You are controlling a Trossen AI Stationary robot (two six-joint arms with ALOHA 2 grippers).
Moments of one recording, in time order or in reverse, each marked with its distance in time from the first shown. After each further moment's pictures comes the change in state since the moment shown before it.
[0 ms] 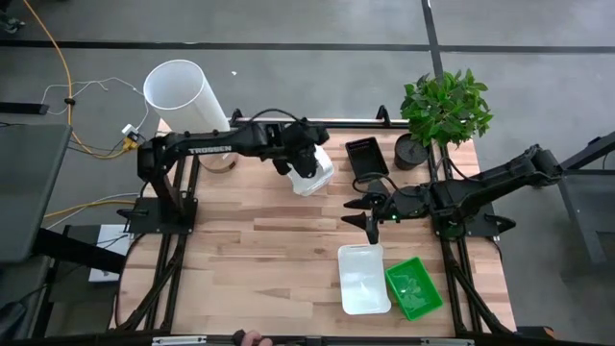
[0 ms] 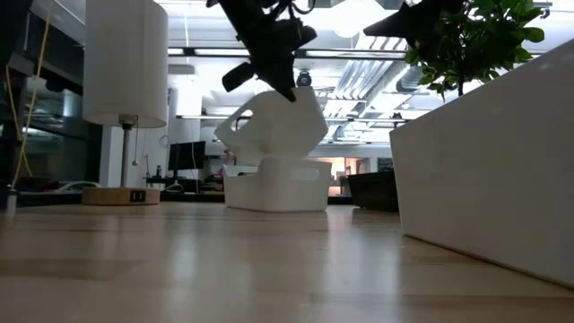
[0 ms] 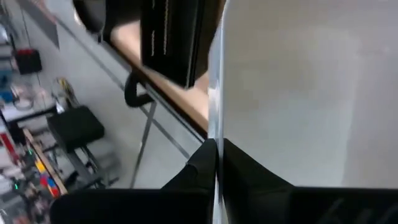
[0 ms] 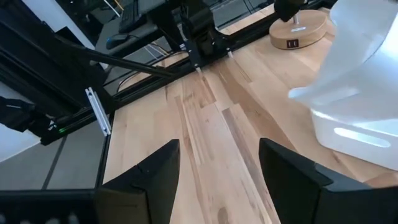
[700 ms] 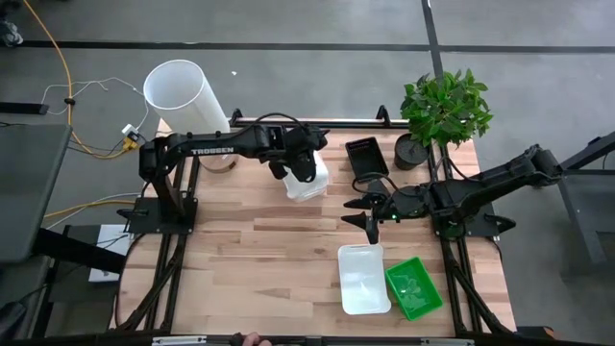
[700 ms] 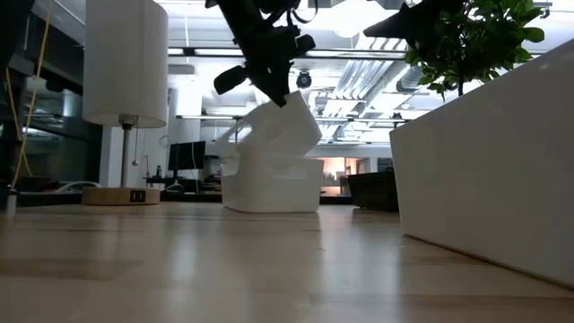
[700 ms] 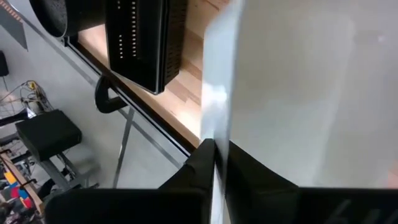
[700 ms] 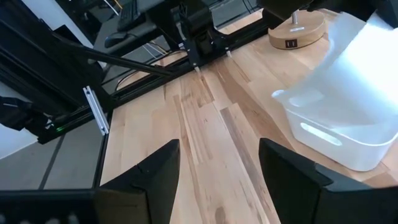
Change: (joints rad) left arm -0.008 0.014 0.000 -0.084 0.007 -0.034; right arm -0.002 0.000 0.000 -0.005 0.001 -0.007
